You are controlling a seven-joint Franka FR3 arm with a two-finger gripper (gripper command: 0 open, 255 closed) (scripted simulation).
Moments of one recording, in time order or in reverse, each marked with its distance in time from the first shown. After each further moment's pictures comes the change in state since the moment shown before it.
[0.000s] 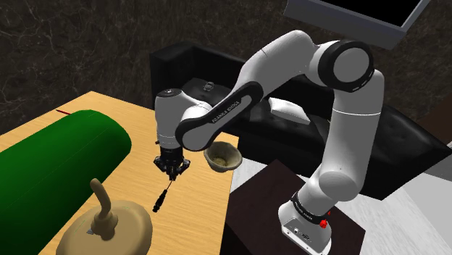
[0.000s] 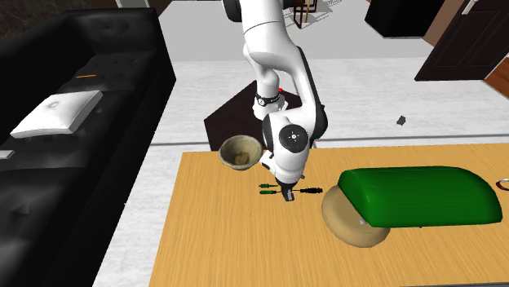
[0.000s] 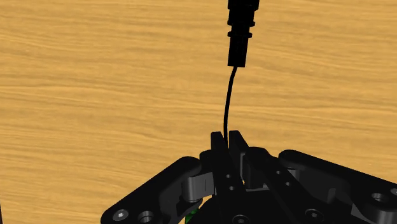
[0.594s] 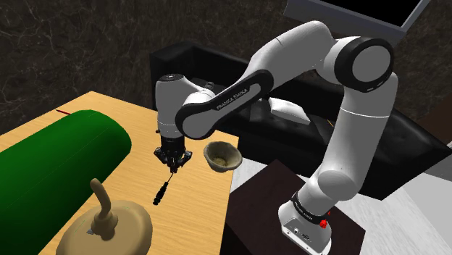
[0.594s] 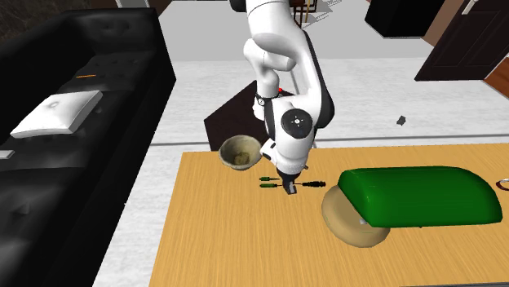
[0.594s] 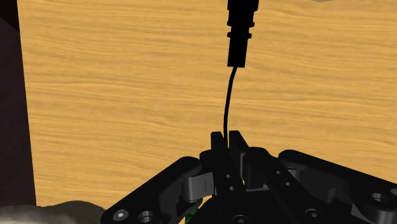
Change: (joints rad) arm -0.034 -0.097 0.044 0.009 0.072 -0.092 -0.042
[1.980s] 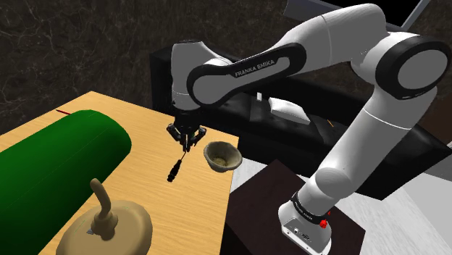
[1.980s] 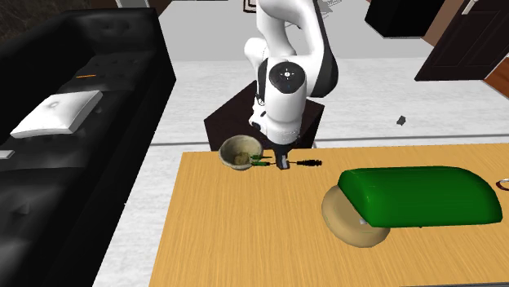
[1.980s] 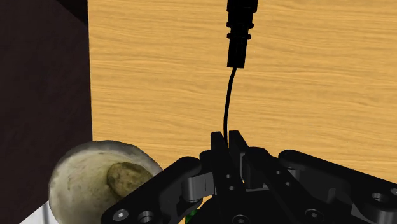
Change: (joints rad) arm -0.094 -0.259 0.028 -0.016 0.176 -0.194 -0.168
